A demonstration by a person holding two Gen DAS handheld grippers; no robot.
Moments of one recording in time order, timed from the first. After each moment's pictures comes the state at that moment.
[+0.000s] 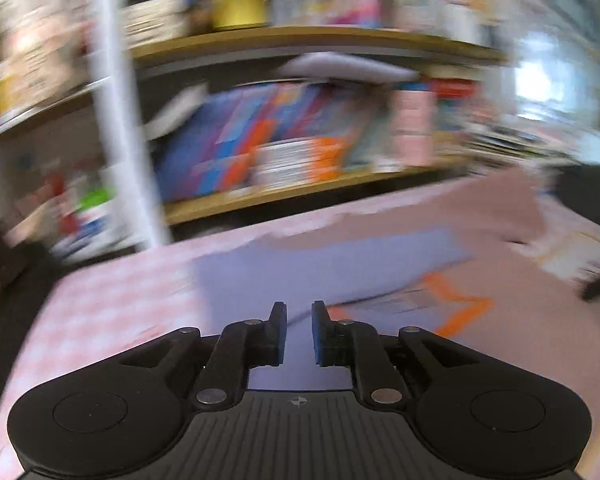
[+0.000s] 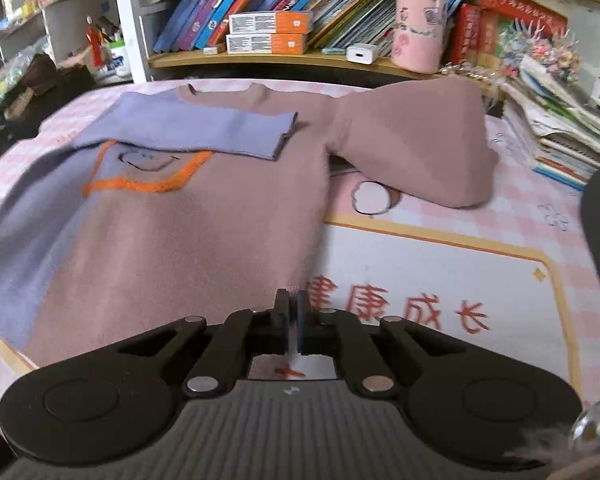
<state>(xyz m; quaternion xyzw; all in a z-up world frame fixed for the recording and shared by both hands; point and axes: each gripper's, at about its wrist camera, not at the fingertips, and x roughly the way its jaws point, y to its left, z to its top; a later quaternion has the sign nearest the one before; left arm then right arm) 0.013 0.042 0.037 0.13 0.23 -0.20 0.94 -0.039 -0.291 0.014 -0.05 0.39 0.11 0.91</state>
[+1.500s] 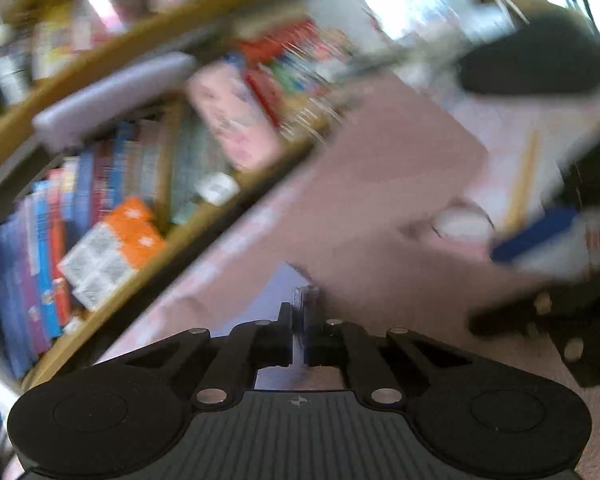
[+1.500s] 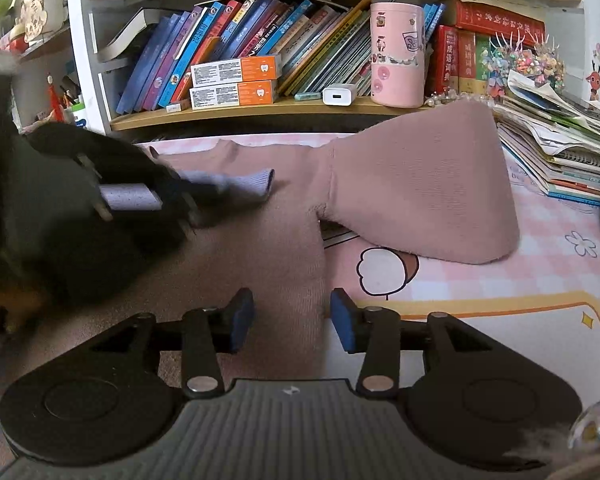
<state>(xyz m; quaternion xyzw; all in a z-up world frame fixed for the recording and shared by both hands) 0.101 -0.127 -0.018 0.29 0.16 -0.27 0.91 0.031 -0.278 -0.017 0.02 0.31 0.09 0.95</state>
